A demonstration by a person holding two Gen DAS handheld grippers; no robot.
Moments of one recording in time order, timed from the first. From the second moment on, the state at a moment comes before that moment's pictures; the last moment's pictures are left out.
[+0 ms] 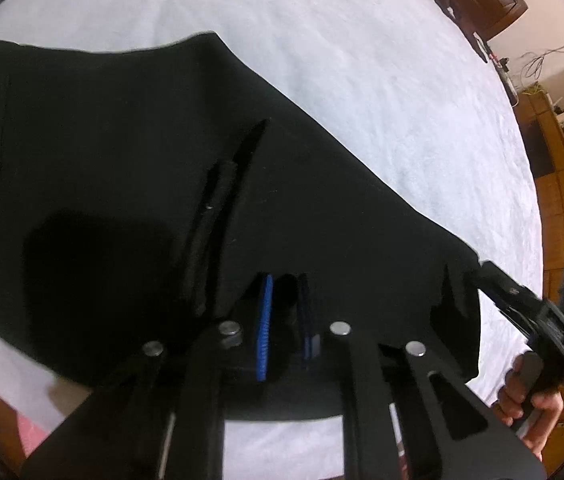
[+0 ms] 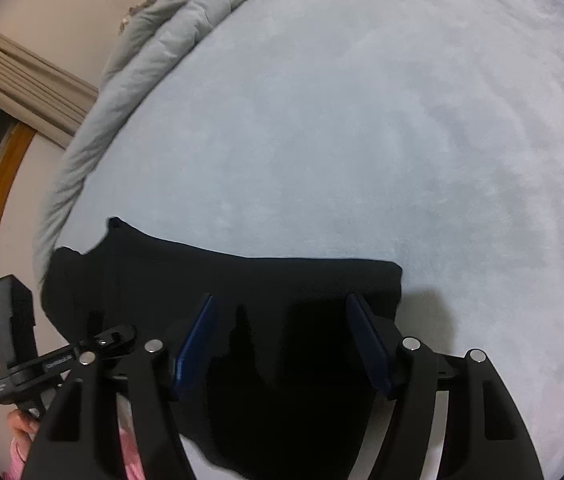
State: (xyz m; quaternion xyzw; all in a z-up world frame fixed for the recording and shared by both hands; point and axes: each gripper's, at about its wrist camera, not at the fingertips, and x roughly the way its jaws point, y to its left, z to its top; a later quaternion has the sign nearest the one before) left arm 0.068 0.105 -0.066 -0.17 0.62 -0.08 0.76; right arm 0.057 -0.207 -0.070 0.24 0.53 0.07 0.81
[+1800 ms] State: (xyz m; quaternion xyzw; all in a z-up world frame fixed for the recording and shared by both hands) left arm 0.034 0.384 -0.067 -0.34 0.55 0.11 0.75; right arm 0.008 -0.129 -0.086 0.19 0.57 0.10 0.79
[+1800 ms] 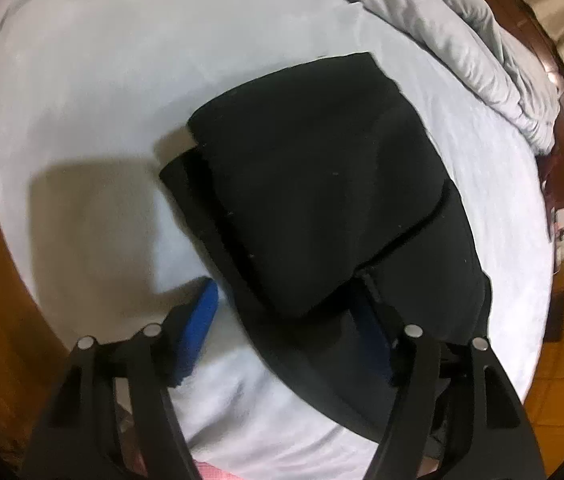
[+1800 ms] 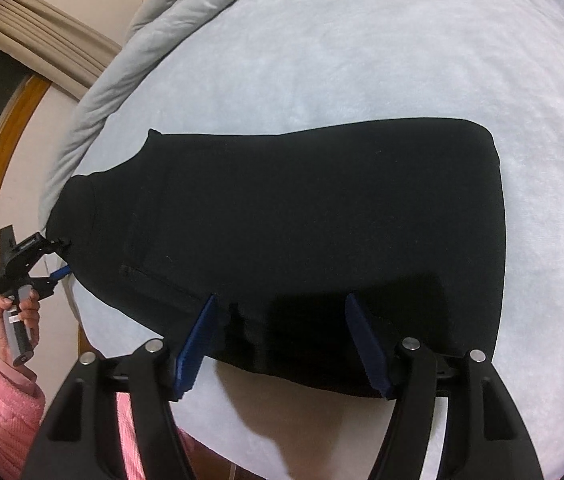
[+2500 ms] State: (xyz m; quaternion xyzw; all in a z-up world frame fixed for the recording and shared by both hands) left arm 0.026 0.317 0.002 -0.32 0.41 -0.01 0.85; right arm 0.001 -0.129 -0.085 0.20 0.56 0.10 0.80
